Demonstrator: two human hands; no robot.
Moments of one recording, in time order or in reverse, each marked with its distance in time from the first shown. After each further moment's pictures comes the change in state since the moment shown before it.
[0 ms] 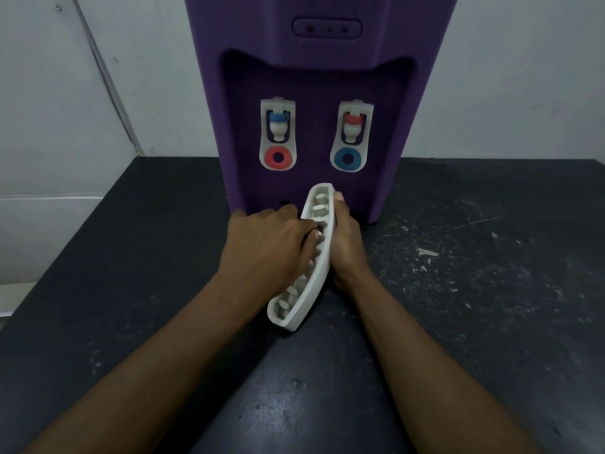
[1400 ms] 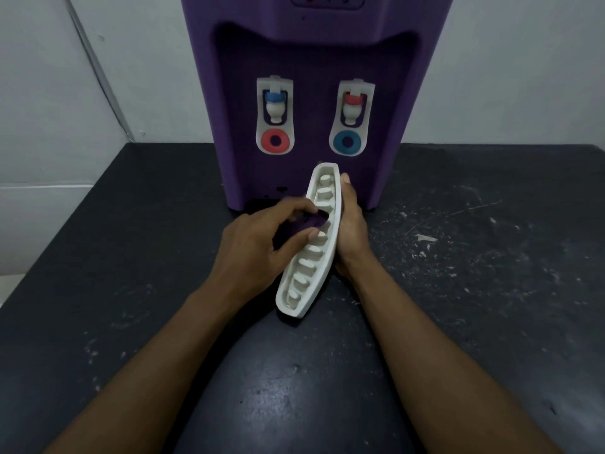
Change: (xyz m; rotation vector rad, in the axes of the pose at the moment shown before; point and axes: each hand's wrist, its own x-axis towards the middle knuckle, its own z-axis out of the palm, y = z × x) left_hand -0.021 -0.017 0.035 -0.755 0.179 -0.004; right_hand 0.001 0.000 -0.003 0.144 -0.051 -0.035
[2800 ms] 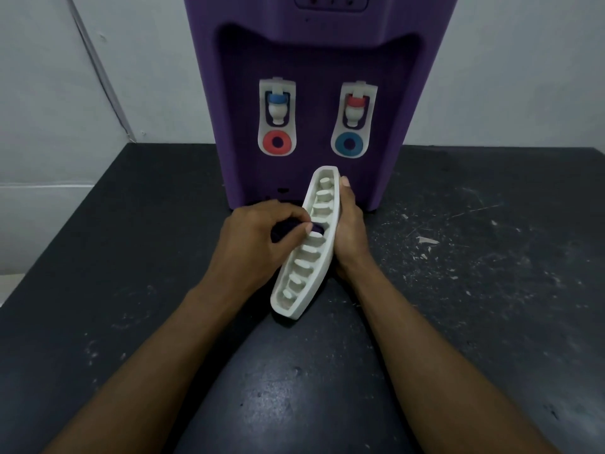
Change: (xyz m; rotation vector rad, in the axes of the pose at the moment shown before) left_hand 0.008 0.010 -0.011 -0.058 -0.009 -0.095; right_hand -0.004 -0.002 0.004 -0.133 0.047 -0.025
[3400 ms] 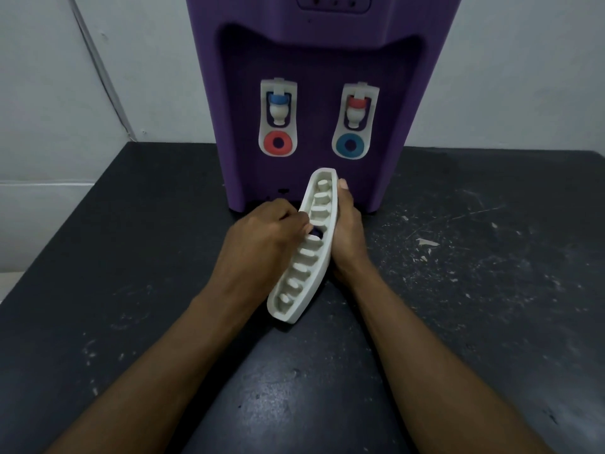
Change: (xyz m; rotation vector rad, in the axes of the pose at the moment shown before) left_hand -0.003 0.017 0.001 0.356 -0.010 0.171; right_hand -0.002 0.002 0.004 0.008 0.031 0.004
